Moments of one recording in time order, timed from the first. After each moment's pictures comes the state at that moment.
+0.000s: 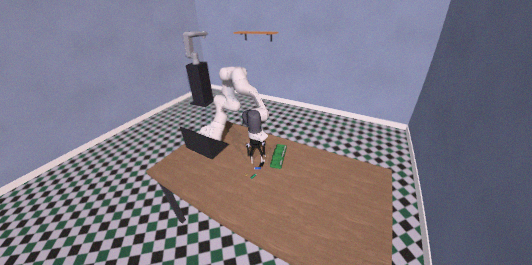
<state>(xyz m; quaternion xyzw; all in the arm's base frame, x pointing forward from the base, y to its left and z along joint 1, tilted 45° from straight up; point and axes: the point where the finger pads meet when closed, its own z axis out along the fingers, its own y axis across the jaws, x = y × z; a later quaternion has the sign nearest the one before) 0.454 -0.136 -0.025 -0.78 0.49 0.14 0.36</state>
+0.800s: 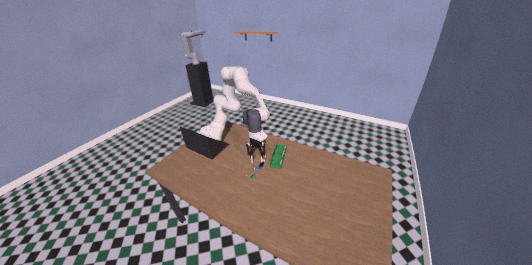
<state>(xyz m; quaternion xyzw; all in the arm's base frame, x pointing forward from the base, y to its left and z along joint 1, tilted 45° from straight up) 0.454 -0.135 -0.023 -0.75 0.54 0.16 0.35</state>
